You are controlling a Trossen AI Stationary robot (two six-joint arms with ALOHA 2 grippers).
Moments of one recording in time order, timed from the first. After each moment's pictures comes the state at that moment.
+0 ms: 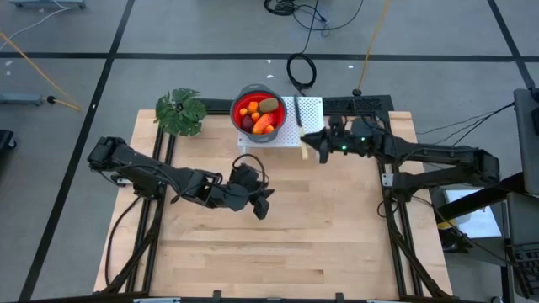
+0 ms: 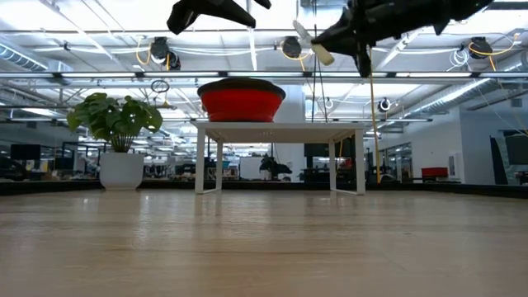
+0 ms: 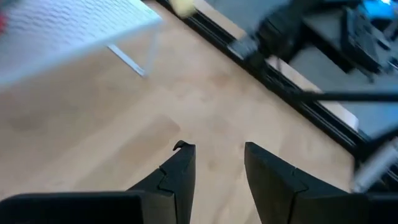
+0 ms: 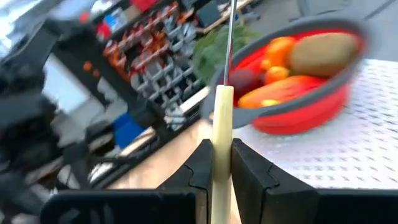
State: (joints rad) left arm -0.31 1.54 1.27 -0.34 -0.55 -0.83; right arm -0.30 1.07 0.75 0.17 -0.06 0.54
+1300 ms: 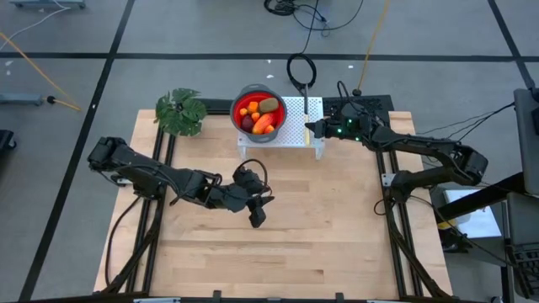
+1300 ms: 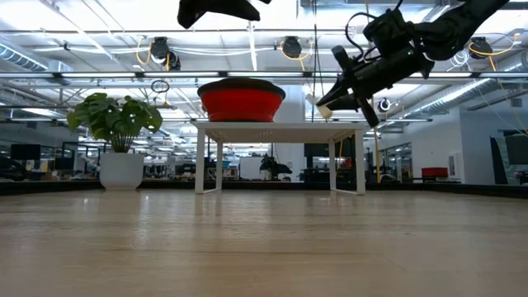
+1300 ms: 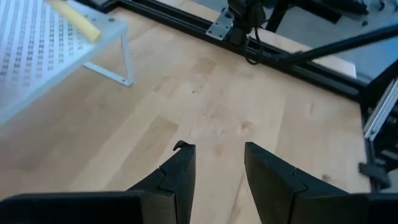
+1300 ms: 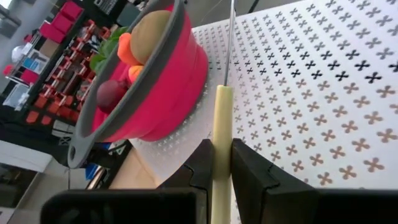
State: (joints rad) left arm -0.32 1.54 1.27 -0.33 -0.47 -0.56; right arm -0.62 1.25 0.67 0.25 -0.19 0.78
